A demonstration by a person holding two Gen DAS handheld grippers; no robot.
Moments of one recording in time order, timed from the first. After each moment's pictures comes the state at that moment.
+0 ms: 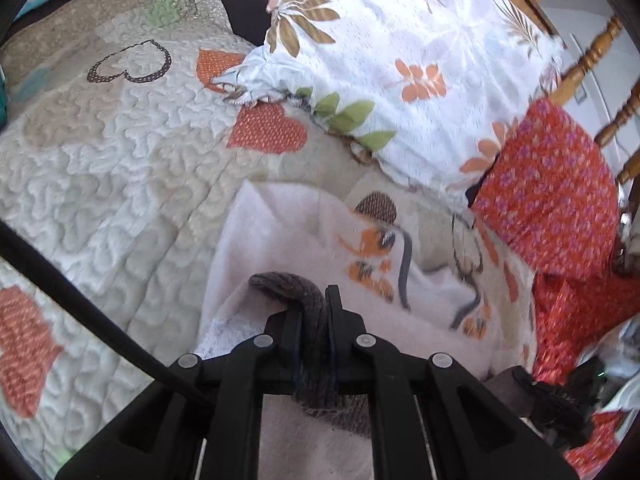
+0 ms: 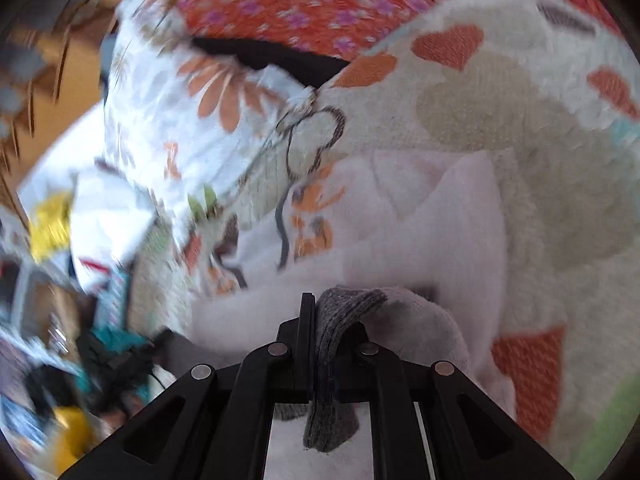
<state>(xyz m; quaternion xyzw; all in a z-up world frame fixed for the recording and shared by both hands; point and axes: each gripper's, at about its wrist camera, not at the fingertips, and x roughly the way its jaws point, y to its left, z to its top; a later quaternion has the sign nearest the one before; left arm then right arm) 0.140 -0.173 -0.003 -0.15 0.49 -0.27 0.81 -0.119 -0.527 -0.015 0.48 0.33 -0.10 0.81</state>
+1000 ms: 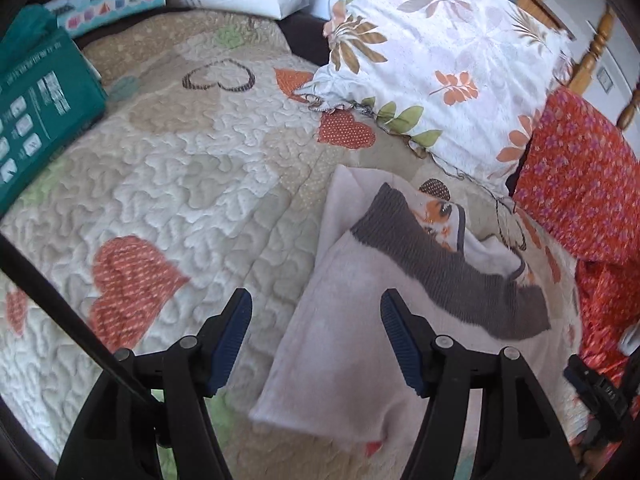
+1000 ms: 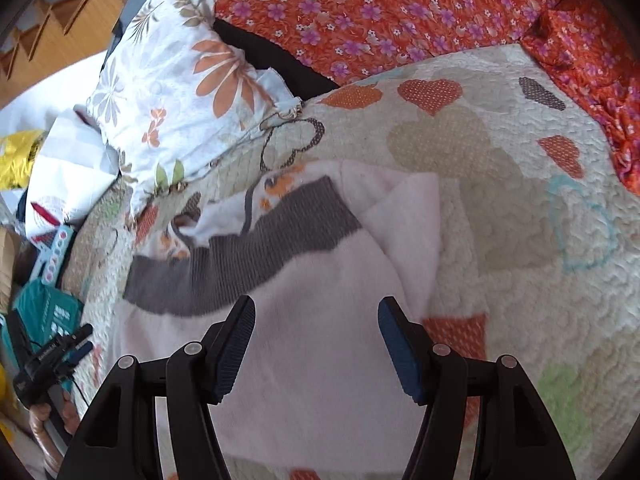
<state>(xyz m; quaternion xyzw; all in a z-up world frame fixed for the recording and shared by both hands) 0.074 -0.108 0.010 -0.07 0.47 -0.19 0.86 -0.154 -0.477 0.011 0.31 0.38 -0.18 0.85</state>
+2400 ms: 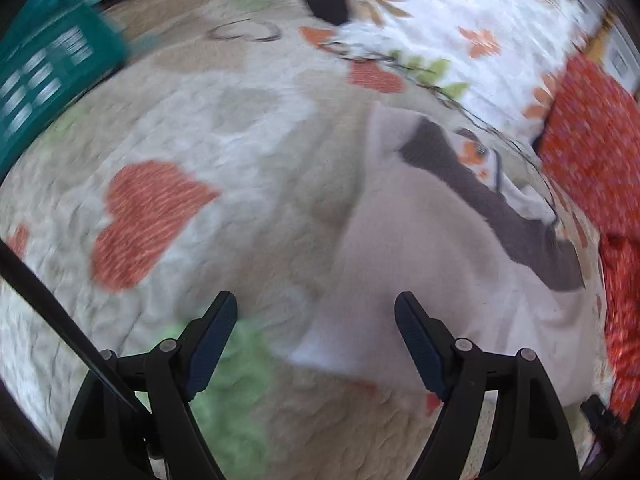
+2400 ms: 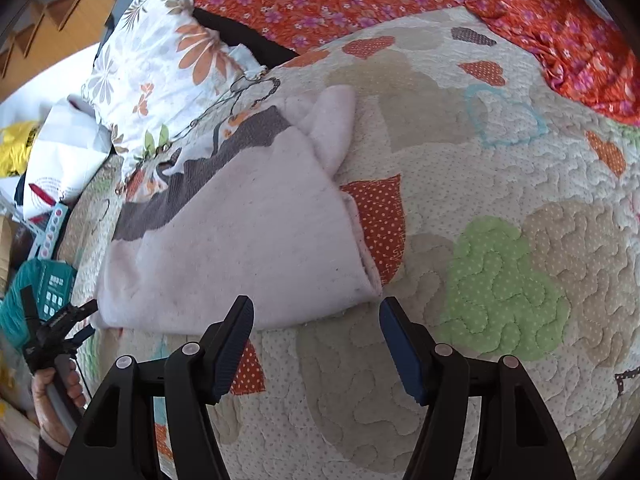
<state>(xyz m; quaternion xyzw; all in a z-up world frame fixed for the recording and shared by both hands) 0.061 -0.097 -0.036 -0.04 0.51 -0.19 0.84 -0.253 -0.452 -0.019 0.34 0.39 -0.20 0.83</state>
